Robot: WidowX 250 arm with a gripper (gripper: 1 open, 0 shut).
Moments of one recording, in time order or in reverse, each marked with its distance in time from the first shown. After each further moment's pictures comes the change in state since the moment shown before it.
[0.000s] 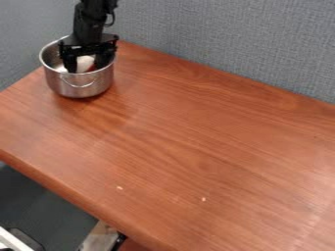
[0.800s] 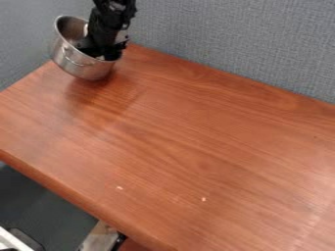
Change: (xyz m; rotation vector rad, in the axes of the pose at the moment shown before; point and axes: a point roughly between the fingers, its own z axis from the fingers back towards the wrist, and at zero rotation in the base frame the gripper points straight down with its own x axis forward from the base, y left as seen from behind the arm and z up) arm 0.019 -0.038 -0.013 -0.060 -0.178 0.048
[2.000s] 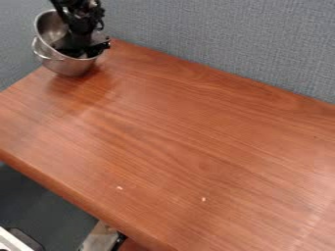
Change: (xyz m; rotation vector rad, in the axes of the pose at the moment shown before) arm 0.025 0.030 -0.020 -0.185 -0.052 -0.179
